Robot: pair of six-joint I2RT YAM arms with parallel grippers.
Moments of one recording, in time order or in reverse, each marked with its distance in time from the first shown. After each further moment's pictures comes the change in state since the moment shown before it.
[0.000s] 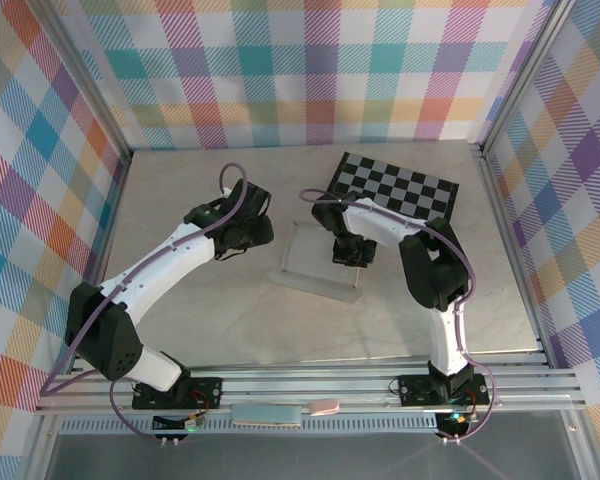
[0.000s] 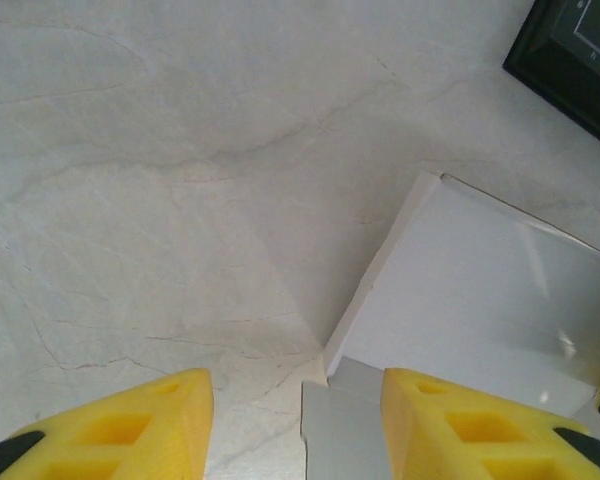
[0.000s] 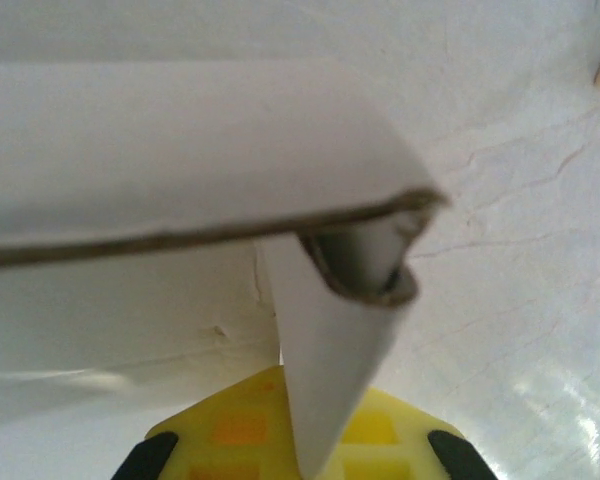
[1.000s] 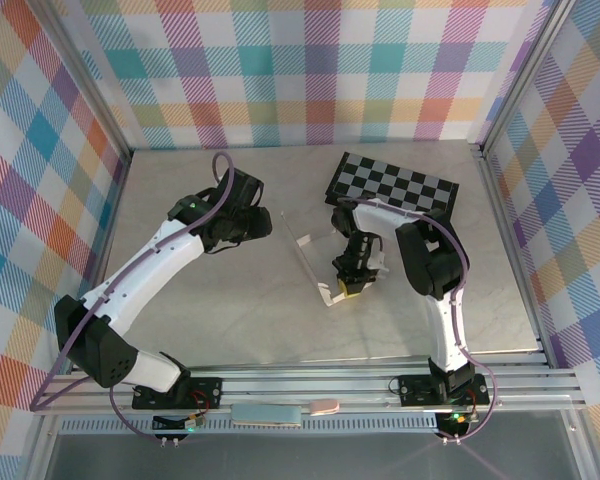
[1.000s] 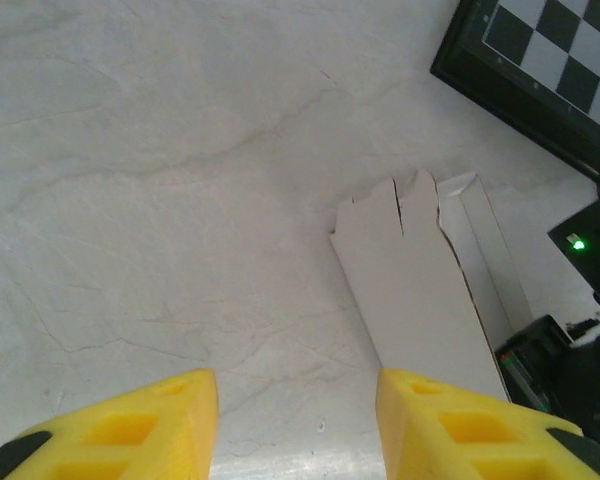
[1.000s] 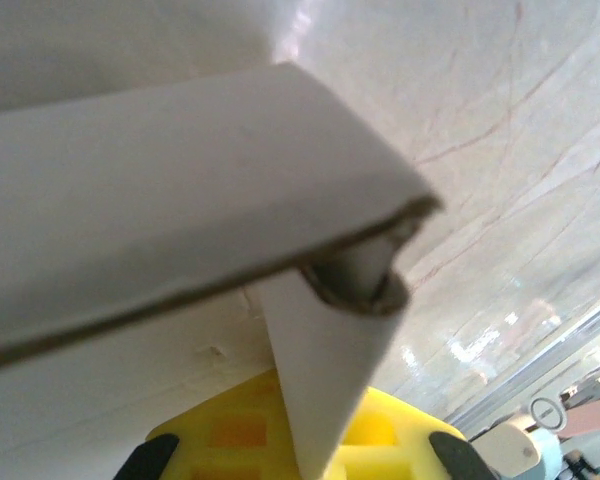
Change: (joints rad) left arm 0.001 -0.044 0.124 -0.130 0.073 0.047; right arm -0.090 0.087 -0.064 -0.077 -0.616 0.678
